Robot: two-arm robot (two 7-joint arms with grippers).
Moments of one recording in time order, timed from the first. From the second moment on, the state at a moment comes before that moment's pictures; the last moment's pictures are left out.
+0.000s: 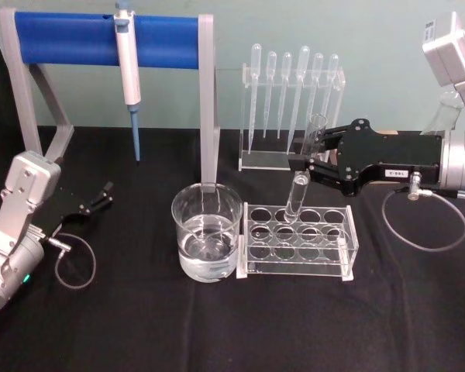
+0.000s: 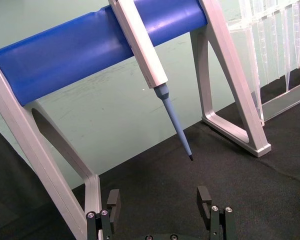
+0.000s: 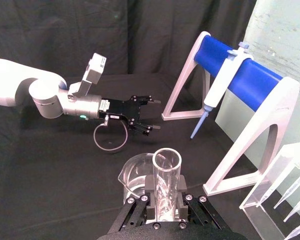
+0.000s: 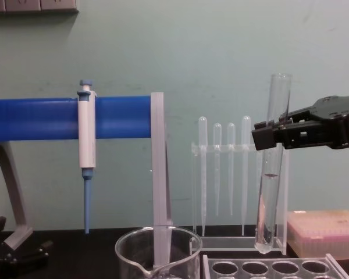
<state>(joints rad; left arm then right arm) -0.20 0.60 0.45 -1.41 -0.25 -0.12 0.03 0.61 0.81 -0.60 -1.66 0.65 0.23 0.80</state>
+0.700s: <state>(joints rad) -0.20 0.60 0.45 -1.41 -0.25 -0.12 0.03 0.61 0.81 -0.60 -1.66 0.65 0.23 0.80</state>
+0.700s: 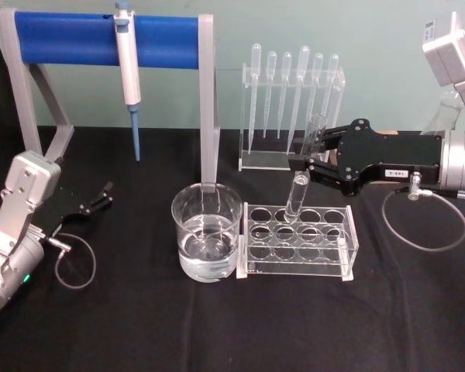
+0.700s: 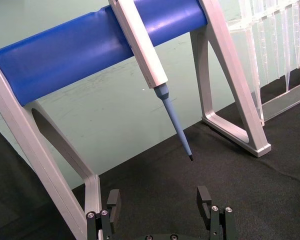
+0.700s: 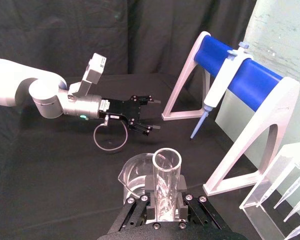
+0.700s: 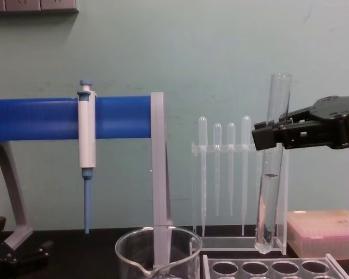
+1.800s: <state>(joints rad) -0.20 0.60 0.45 -1.41 -0.25 -0.12 0.03 0.61 0.81 -0.60 -1.66 0.65 0.23 0.80</state>
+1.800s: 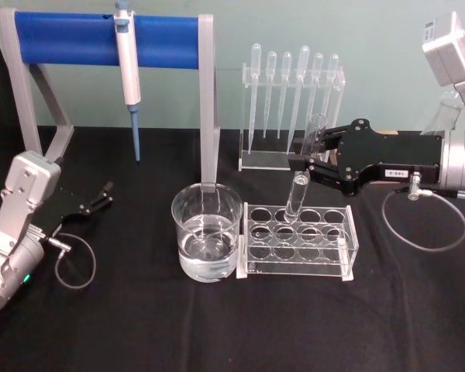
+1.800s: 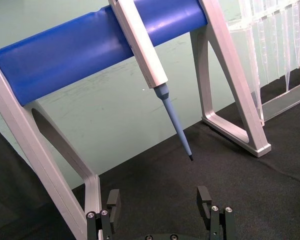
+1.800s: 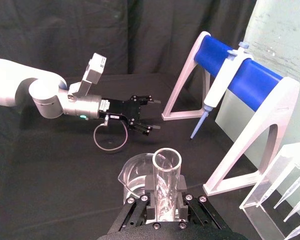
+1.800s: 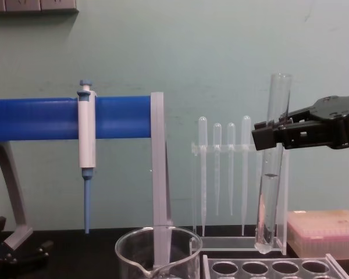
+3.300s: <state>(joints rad) -0.20 0.60 0.45 -1.41 -0.25 -0.12 0.03 0.61 0.81 -0.60 -1.66 0.65 0.23 0.80</state>
